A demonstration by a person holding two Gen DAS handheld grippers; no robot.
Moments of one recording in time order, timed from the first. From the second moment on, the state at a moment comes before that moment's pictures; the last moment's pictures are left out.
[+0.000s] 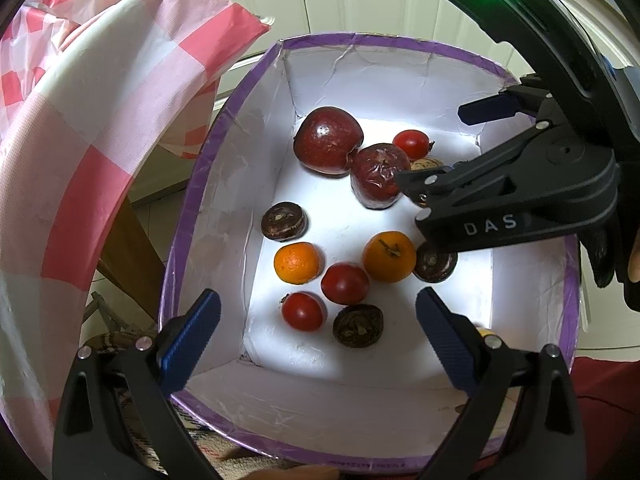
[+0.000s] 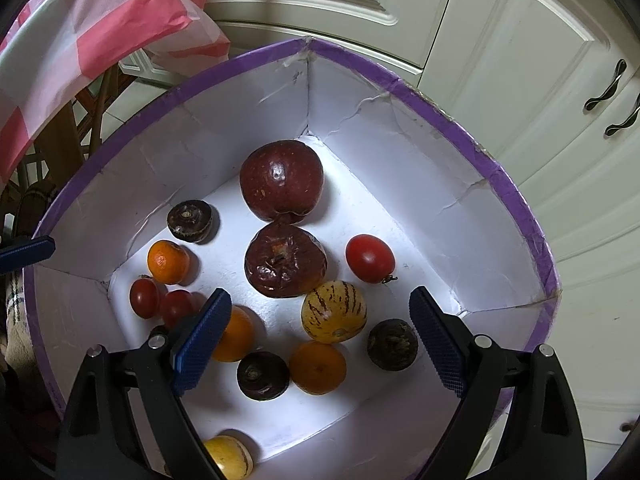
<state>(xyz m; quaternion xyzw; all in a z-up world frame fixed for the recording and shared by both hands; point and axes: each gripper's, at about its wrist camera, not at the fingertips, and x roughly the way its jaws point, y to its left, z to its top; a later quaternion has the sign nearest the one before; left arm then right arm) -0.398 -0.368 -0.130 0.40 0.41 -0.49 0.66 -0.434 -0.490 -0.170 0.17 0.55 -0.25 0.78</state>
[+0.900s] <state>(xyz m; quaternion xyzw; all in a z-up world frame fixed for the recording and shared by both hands) -0.396 -0.363 -0.133 0.39 0.42 -0.49 0.65 -0.432 -0.492 -0.174 0.17 0.55 -0.24 0.78</state>
